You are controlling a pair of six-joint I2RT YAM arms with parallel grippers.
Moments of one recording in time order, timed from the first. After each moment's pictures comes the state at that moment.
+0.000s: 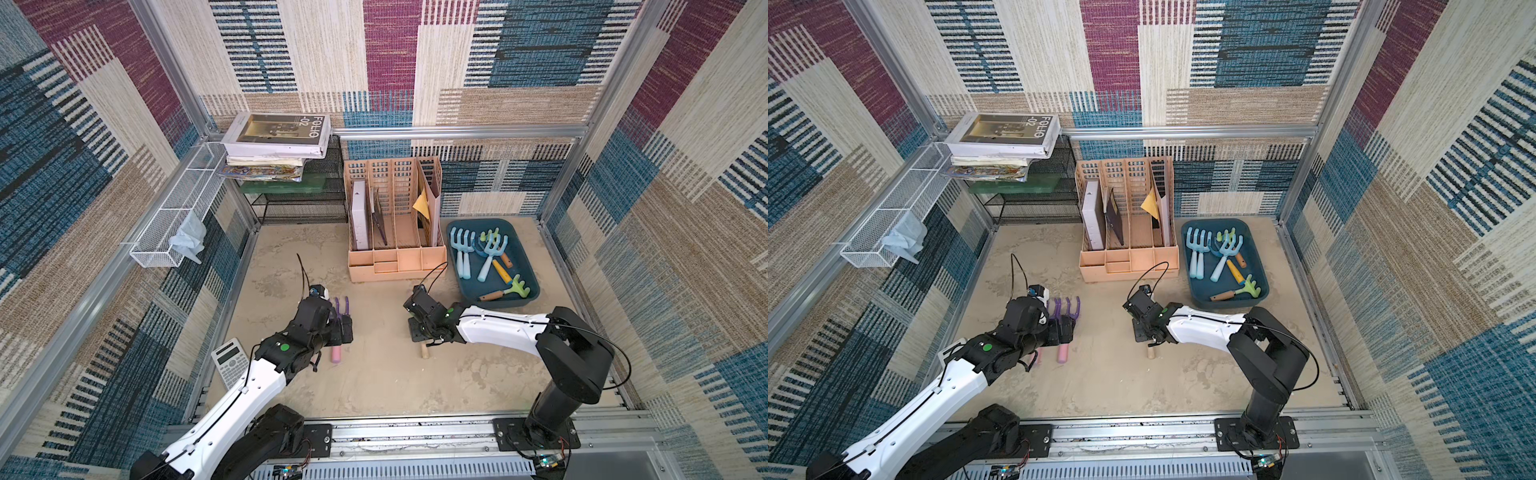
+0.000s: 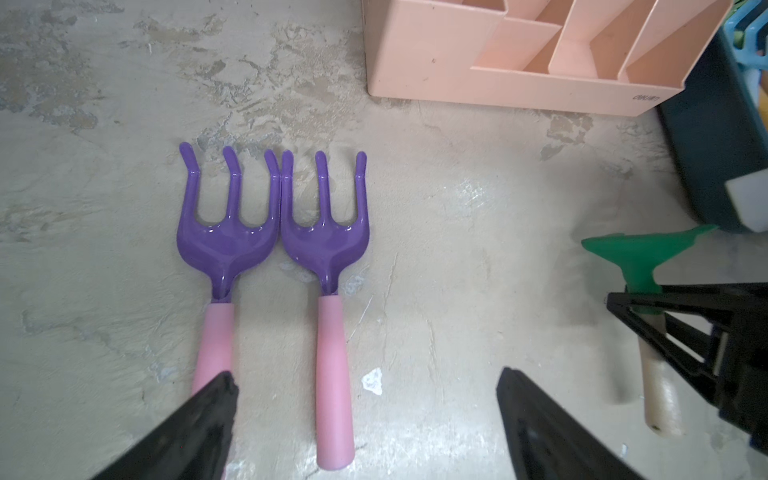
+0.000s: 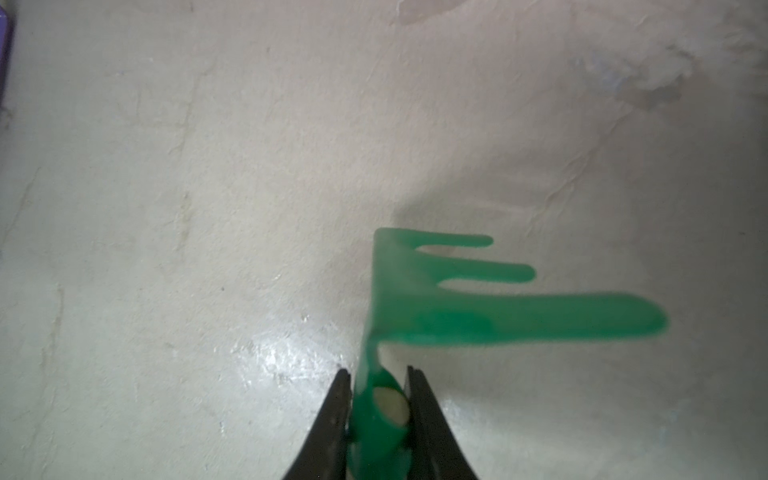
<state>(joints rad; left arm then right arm) -0.44 0.92 0.66 -0.59 -0.14 -0.46 0.89 1.71 0.98 -0.37 0.25 0.60</state>
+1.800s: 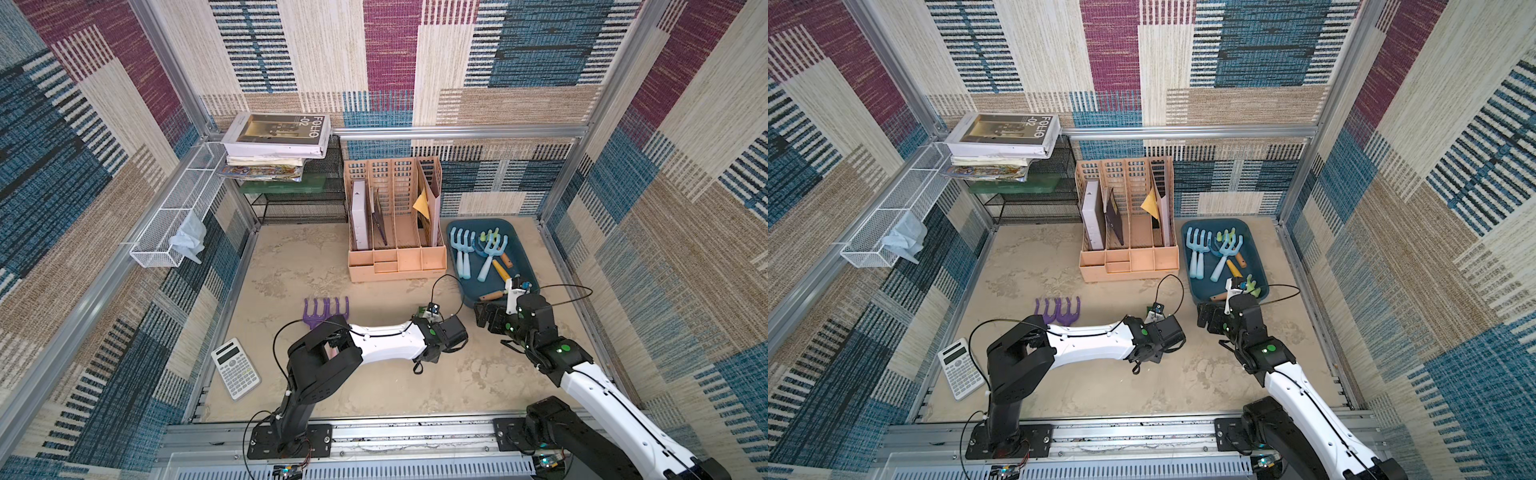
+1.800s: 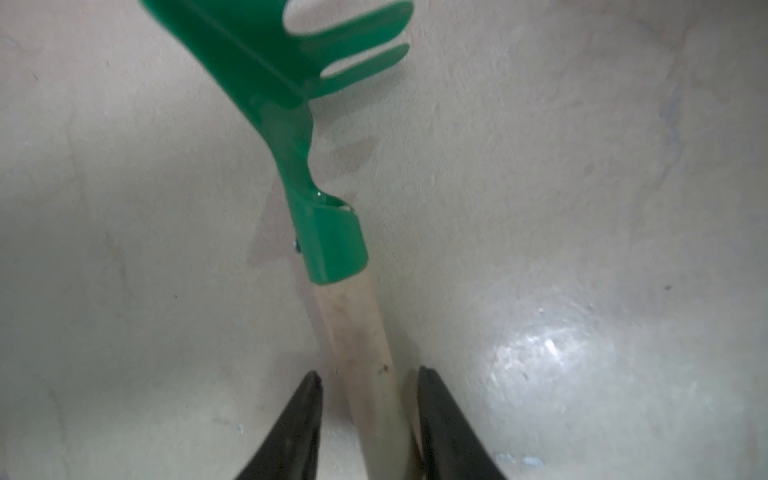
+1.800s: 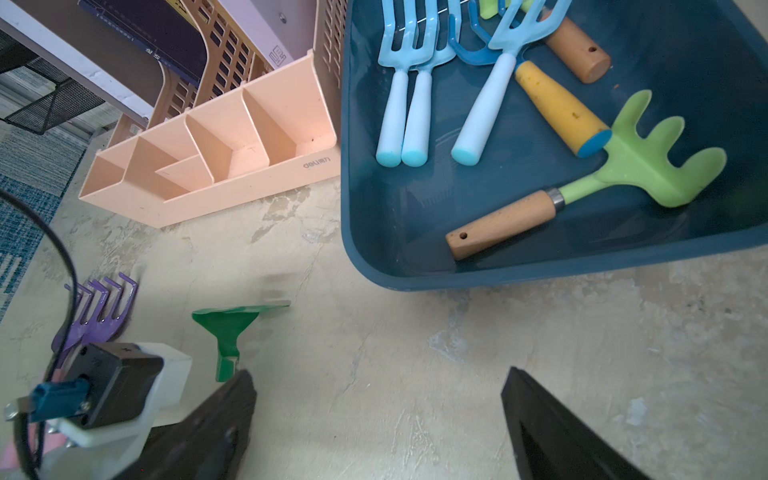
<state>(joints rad) -1.11 1.99 1.32 -0.67 -0.41 -0.72 0.34 0.80 0.50 -0.30 0.07 0.45</state>
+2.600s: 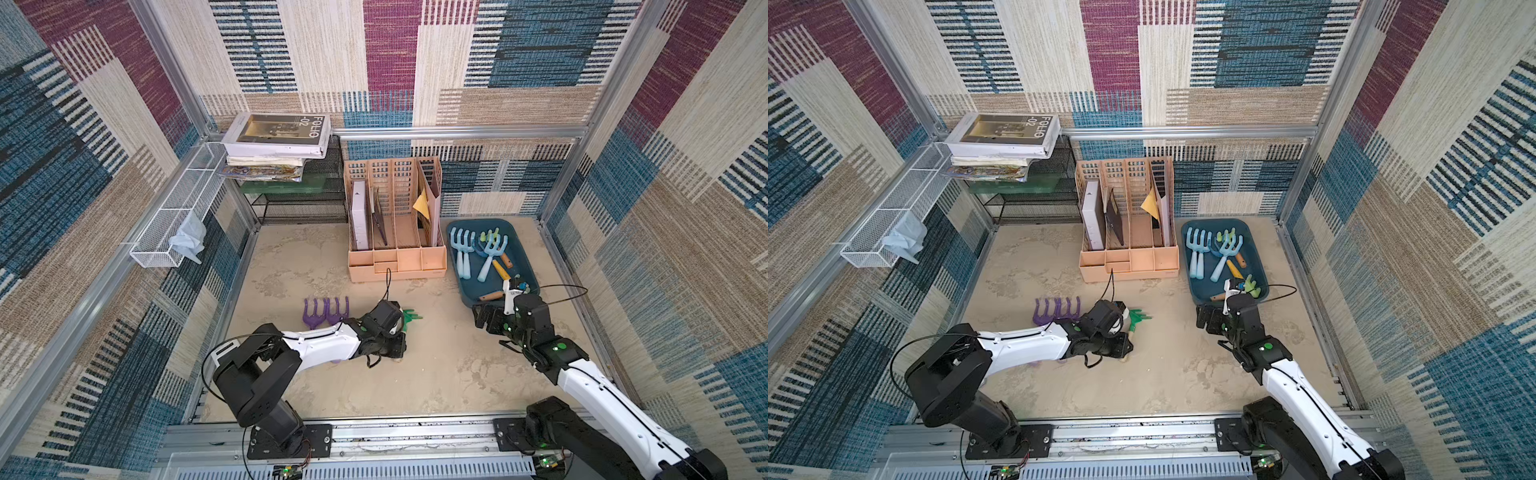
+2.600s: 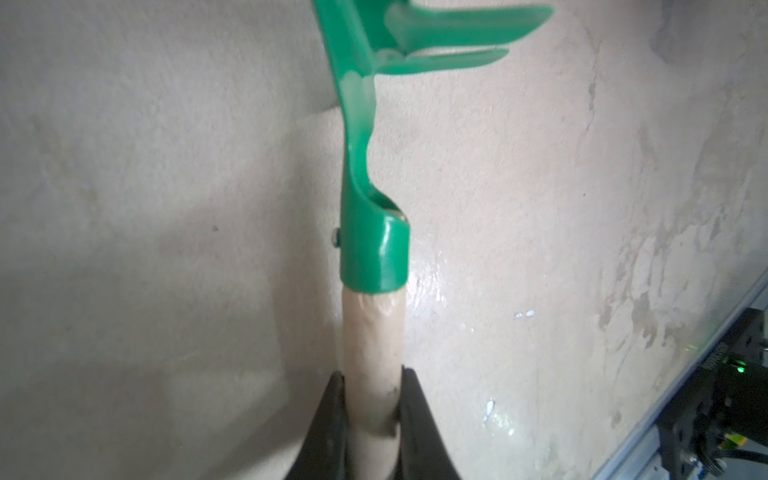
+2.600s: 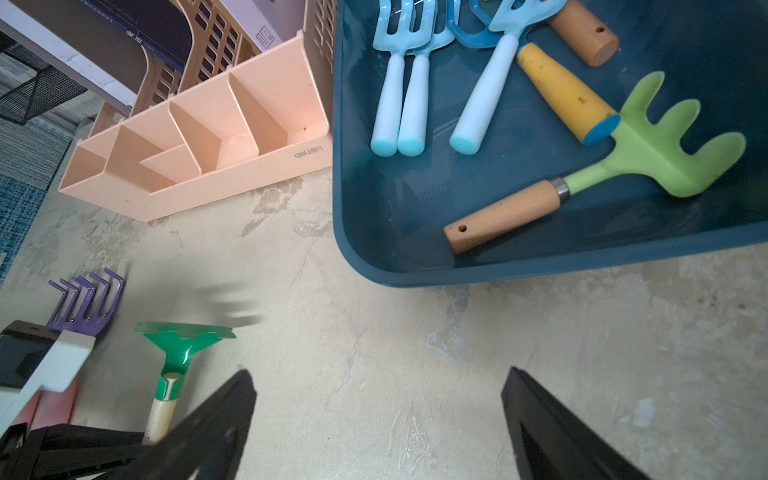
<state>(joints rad) -0.78 1.60 0.78 -0.22 0.18 -0.60 0.34 0.84 0.49 -0.27 0.07 0.45</state>
